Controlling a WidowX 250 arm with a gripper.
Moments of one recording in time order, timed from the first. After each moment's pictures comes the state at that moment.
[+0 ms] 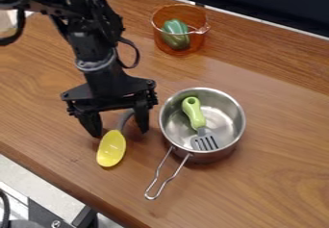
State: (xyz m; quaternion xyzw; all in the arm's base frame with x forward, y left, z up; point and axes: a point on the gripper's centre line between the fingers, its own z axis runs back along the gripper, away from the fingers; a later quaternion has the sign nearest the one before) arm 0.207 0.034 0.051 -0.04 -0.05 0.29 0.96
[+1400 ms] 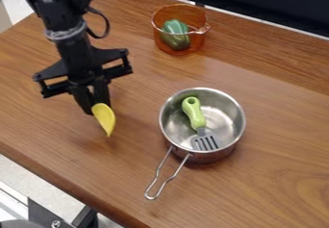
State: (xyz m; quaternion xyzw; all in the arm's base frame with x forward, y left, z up) arm 0.206 0.074 0.074 -0.04 -0.04 0.41 0.91
